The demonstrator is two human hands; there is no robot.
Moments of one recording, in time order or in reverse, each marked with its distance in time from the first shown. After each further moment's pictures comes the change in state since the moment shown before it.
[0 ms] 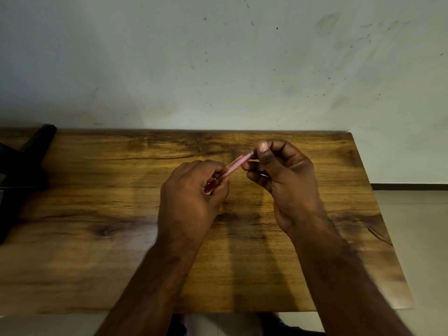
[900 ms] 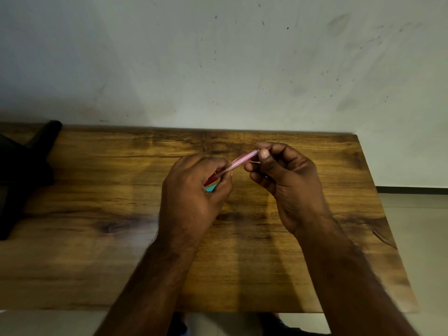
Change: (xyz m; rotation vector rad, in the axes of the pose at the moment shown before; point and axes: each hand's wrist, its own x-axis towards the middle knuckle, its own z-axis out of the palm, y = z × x) left_hand 0.004 -0.003 -0.007 0.027 0.020 0.023; right_hand 0.004 0.008 -0.005 0.034 -0.067 0.036
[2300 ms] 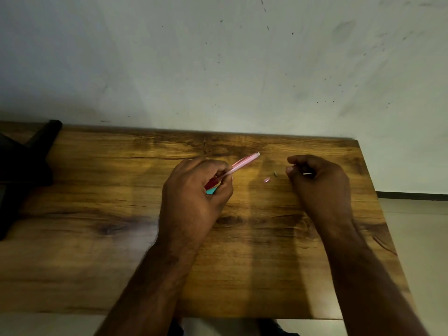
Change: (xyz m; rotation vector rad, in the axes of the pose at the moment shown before) left_hand 0.001 0.000 0.001 -0.061 0.001 -0.036; right_hand 0.014 -0.006 -0.051 -0.946 0.330 -0.147
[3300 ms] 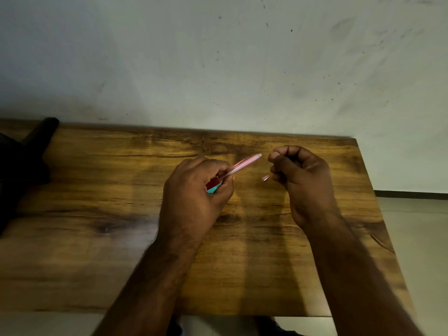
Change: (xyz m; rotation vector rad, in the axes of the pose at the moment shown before) left_hand -0.001 0.002 0.002 0.007 -0.033 0.002; right_hand -0.004 -0.019 0.021 0.665 -0.131 0.156
